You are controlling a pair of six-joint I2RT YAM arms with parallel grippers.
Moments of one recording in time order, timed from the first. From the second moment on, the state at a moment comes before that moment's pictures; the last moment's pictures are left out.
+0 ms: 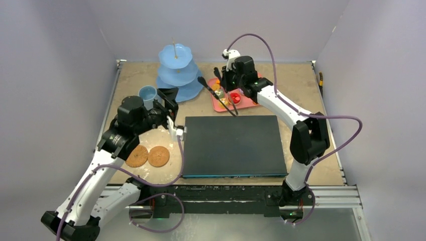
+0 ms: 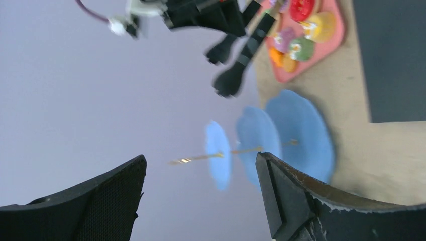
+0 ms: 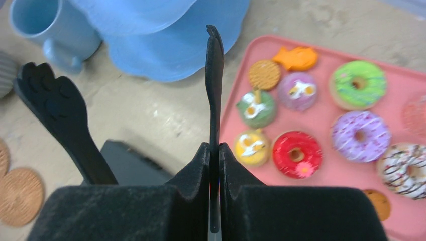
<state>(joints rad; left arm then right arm) -0.43 0.88 1.01 -0.48 0.39 1.46 0.48 1.80 1.52 -0.29 -0.11 0.12</state>
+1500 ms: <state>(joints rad) -0.57 1.06 0.88 -0.13 0.39 2.04 0.70 1.65 1.67 -0.68 -0.15 0.16</state>
